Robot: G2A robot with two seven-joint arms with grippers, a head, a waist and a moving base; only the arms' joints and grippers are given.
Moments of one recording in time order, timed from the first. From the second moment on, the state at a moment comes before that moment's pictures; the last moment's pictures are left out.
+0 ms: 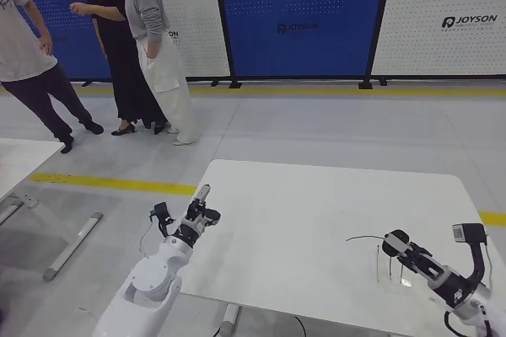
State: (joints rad) left arm 1.73 -1.15 -1.53 -1.83 -0.33 -0.02 -0.14; right arm -1.66 -1.03 1.57 -1.88 0.19 -0.34 0.75
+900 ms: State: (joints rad) left arm 1.64 -1.16 -1.31 -1.80 -0.32 0.00 -0.35; right arm -1.47 -1.08 1.33 -1.81 -0.03 -0.34 0.55
